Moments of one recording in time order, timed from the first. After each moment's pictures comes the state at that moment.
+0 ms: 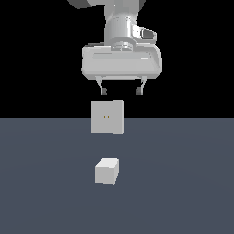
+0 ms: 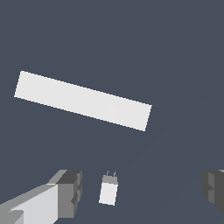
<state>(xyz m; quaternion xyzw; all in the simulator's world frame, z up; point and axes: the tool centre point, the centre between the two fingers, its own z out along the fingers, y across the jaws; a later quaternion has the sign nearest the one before) 0.007 -0.012 0.167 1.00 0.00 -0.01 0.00</state>
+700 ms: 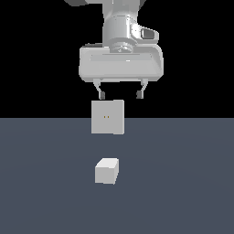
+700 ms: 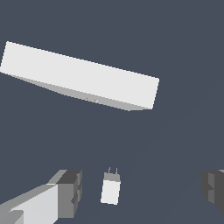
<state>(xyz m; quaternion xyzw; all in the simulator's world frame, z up) -0.010 -0.009 0.154 1.00 -0.01 0.00 0.00</state>
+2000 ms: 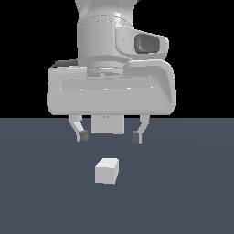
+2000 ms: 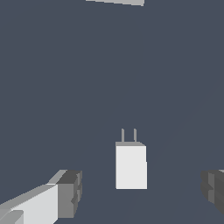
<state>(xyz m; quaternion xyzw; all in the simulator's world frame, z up) -0.101 0.014 0.067 1.00 -0.08 0.05 0.00</state>
